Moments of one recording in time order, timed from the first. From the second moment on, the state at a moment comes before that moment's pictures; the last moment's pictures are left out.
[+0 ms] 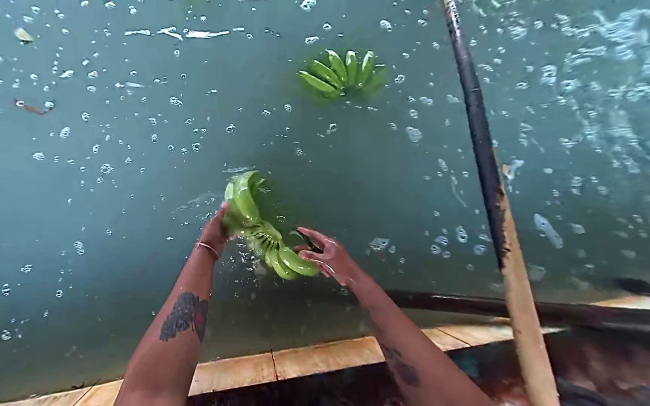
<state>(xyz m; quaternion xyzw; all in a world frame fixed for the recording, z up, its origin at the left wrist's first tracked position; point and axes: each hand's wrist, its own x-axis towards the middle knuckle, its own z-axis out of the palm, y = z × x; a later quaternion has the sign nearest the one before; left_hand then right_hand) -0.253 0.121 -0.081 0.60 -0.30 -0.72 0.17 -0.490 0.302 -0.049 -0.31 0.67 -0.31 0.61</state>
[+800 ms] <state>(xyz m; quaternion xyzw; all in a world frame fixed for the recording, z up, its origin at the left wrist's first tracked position) -0.335 0.088 -0.071 0.67 -0.50 -0.55 -0.01 -0.428 0.276 -0.028 -0.55 0.81 -0.02 0.20</state>
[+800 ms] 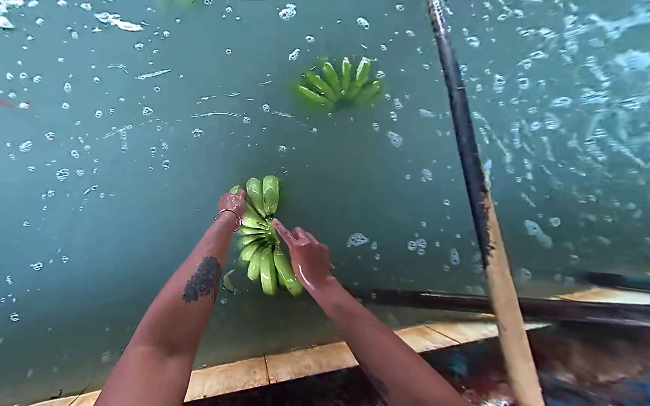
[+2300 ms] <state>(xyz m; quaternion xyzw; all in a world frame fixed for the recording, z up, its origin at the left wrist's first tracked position) -0.275 0.033 -0.039 0.53 -0.75 -0.39 -0.07 -0.400 0.202 -0.040 -0.50 0.72 -0.06 0.47</state>
